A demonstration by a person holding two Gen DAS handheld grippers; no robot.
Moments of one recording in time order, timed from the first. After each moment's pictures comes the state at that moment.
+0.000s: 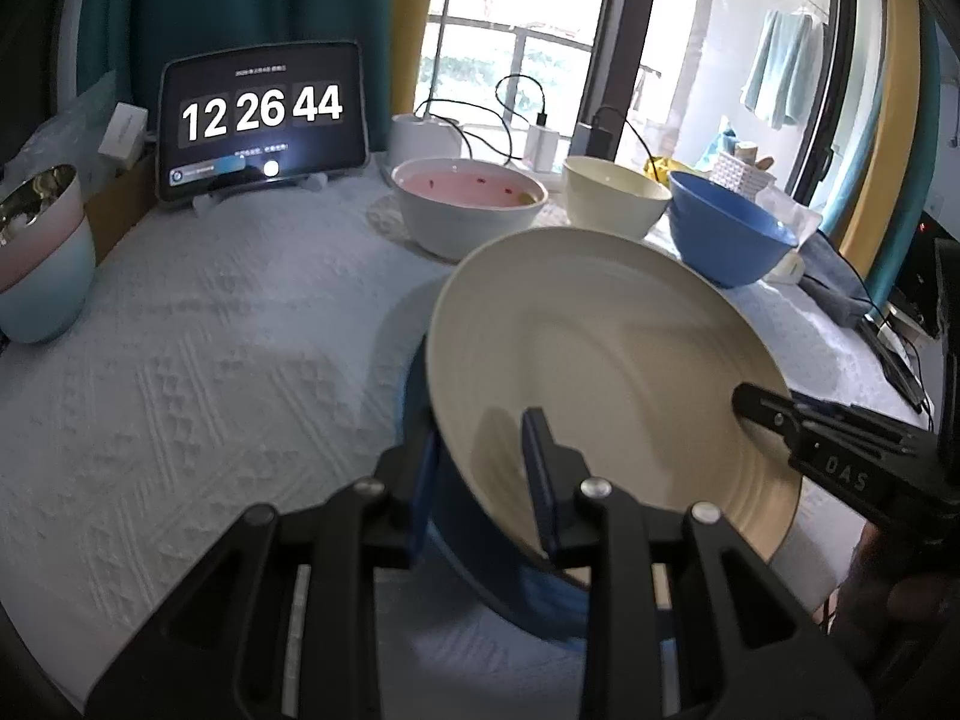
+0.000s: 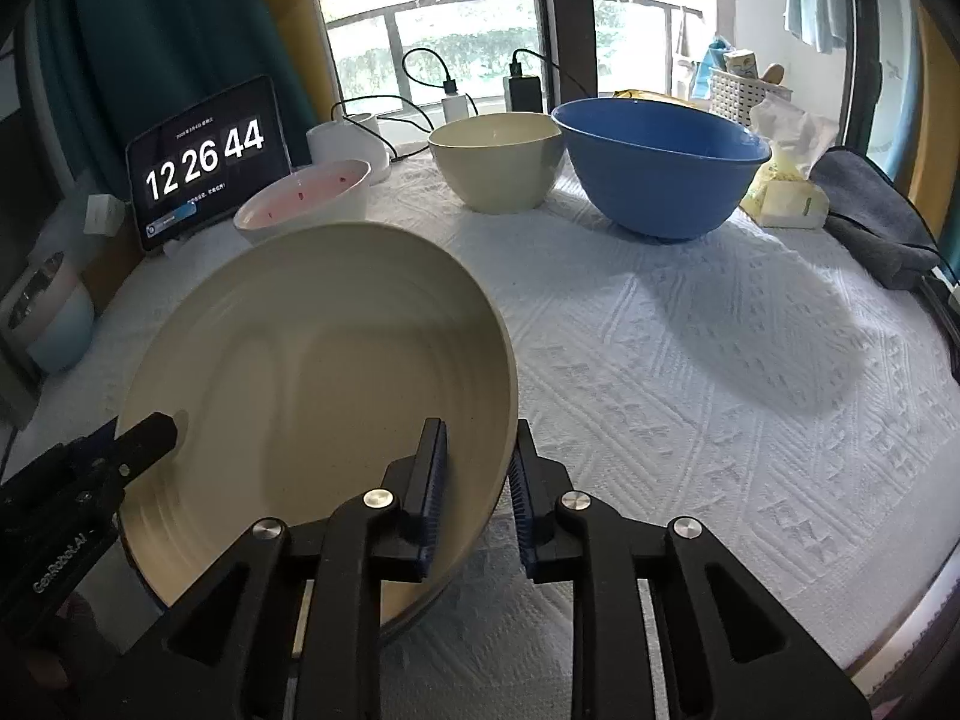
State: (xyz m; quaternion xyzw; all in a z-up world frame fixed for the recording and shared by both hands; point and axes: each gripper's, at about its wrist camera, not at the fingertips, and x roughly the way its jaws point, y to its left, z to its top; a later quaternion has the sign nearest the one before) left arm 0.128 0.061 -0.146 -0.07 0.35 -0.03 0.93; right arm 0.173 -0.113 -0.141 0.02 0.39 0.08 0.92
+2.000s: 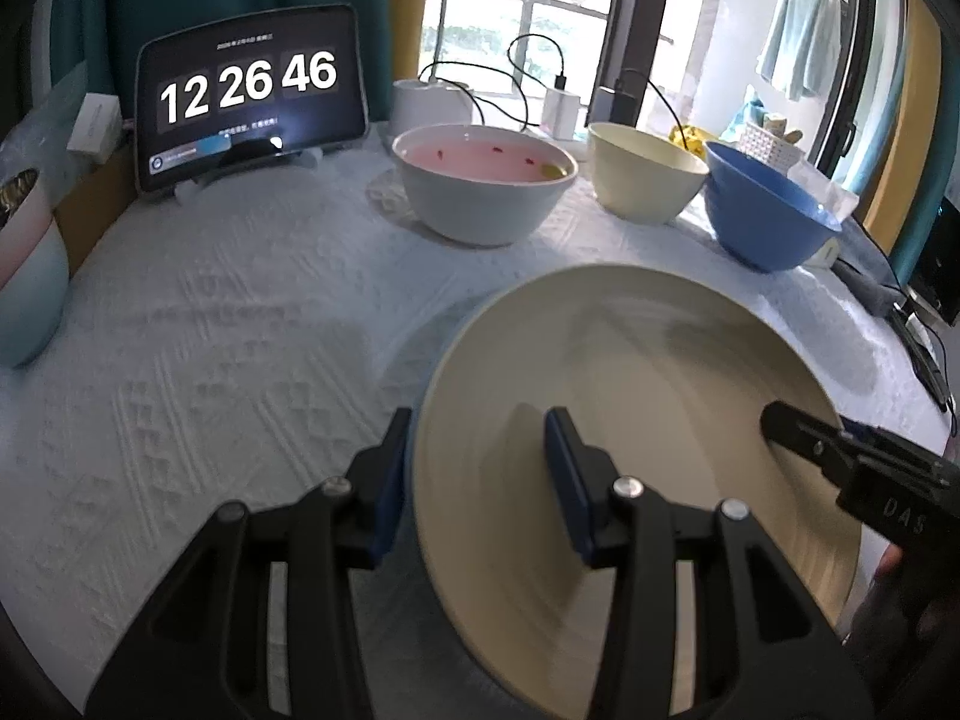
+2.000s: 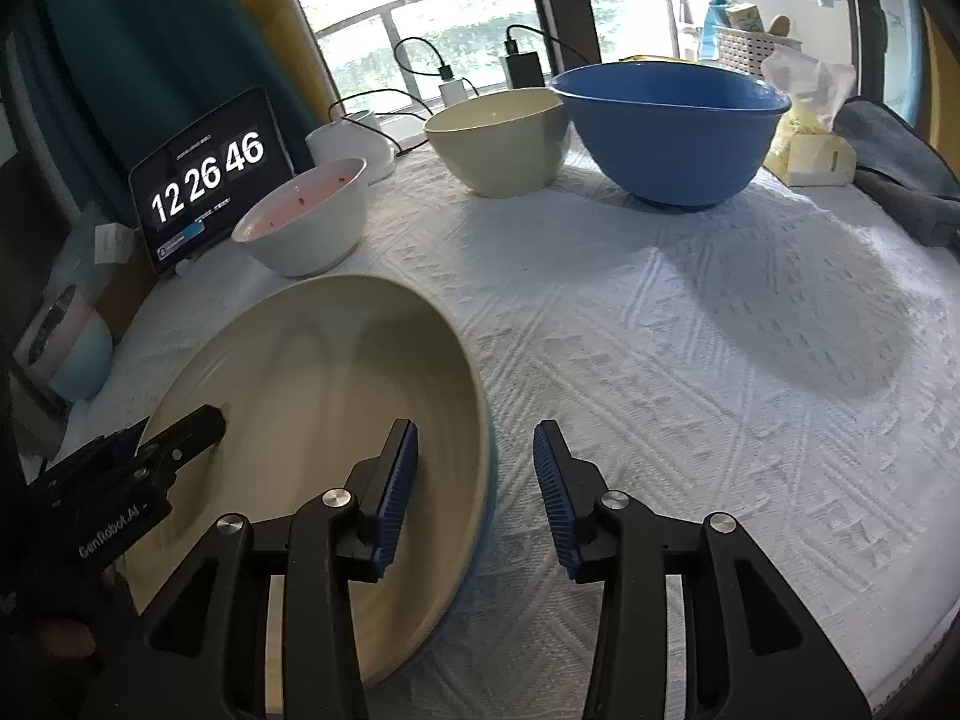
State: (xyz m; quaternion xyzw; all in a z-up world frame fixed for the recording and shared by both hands) left arm 0.170 0.065 -0.159 -0.05 0.39 -0.02 0.92; right arm 0.189 -0.122 -0.153 0.07 0.41 0.11 0.90
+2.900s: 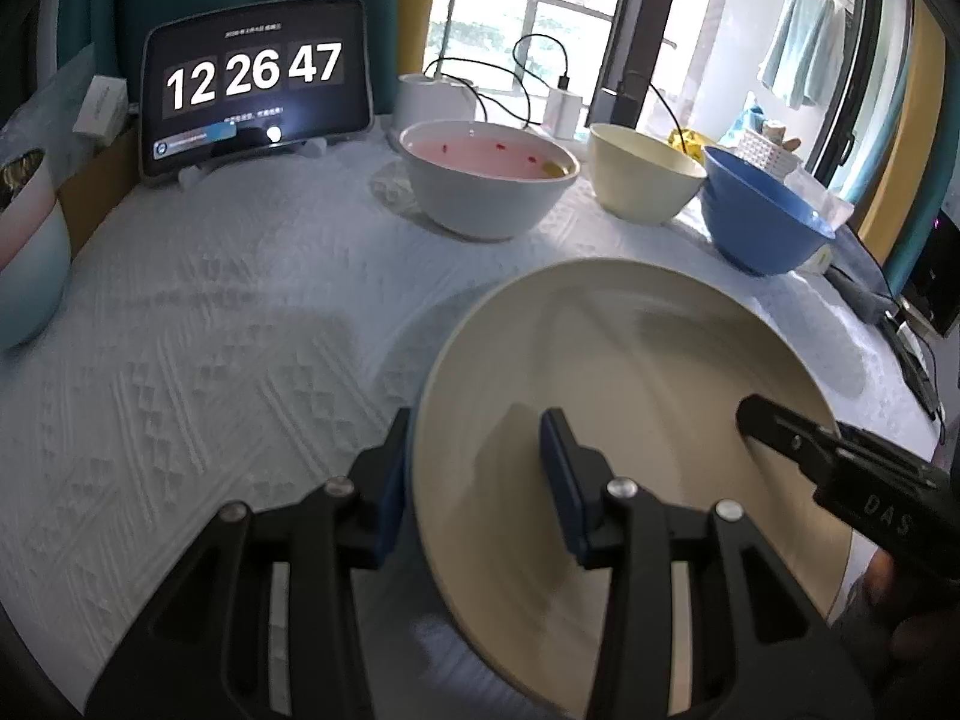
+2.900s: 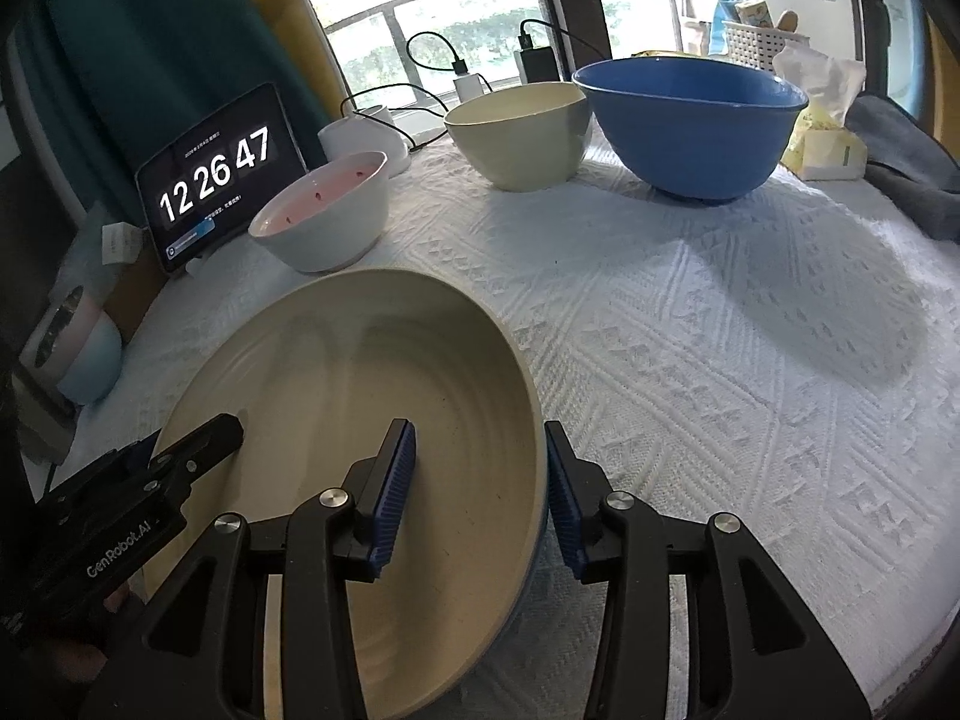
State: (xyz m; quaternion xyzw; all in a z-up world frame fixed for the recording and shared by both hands) left arm 0.165 0.073 -0.158 -0.08 0.39 -0.03 0.92; right arm 0.189 -0.110 -0.150 0.08 0.41 0.11 0.90
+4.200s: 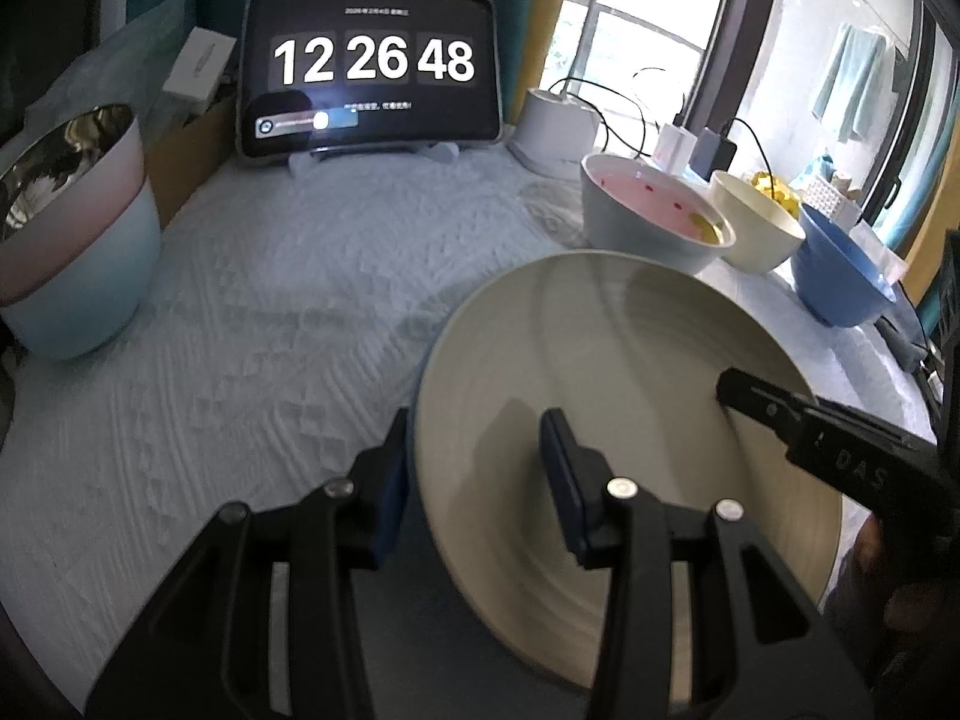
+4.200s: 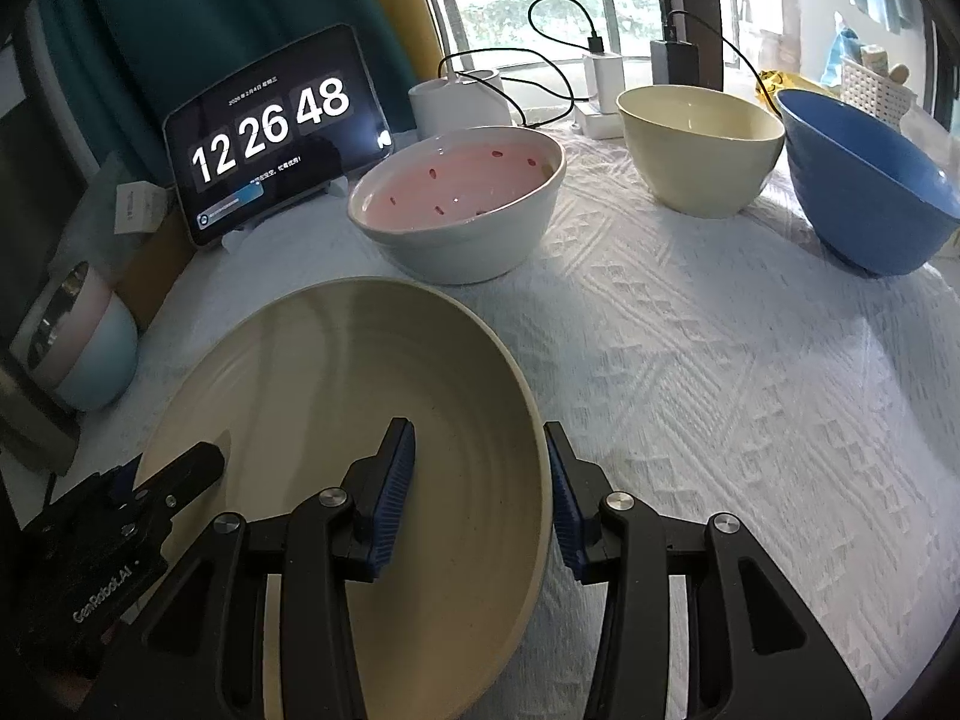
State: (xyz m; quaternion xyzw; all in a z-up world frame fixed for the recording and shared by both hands) left arm 0.178 0.169 -0.162 -0.10 0.40 0.02 0.91; right arm 0.237 -0.005 -0.149 0.04 0.43 0.14 0.89
